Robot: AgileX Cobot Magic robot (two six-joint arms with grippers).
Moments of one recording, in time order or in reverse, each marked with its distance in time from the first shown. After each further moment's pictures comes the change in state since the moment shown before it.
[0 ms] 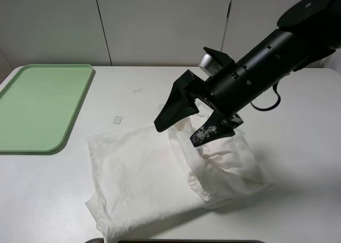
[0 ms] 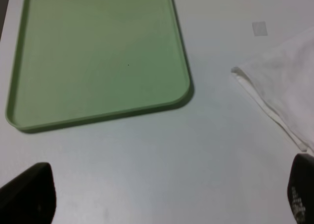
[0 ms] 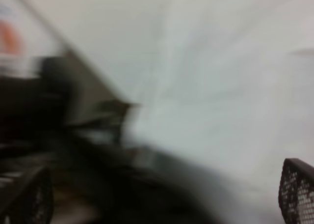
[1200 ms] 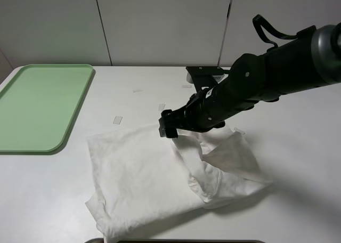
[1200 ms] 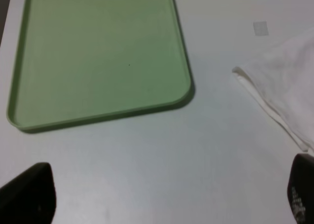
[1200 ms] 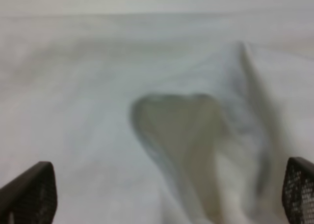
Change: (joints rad) left arm 0.000 0.000 0.000 0.002 -0.001 0.000; right arm 0.251 0.140 0.102 -0.446 -0.878 0.301
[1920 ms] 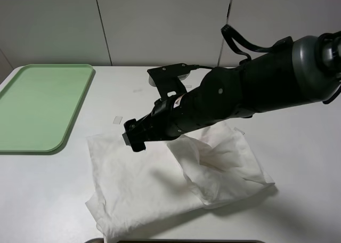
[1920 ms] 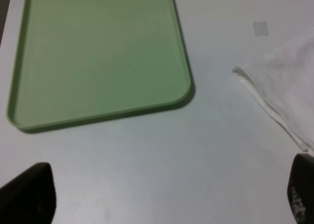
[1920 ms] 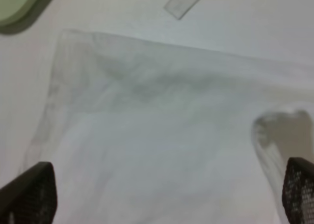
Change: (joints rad) left arm 0.000 0.000 0.000 0.000 0.000 0.000; right arm 0.181 0.000 -0.021 0.059 -0.121 -0.096
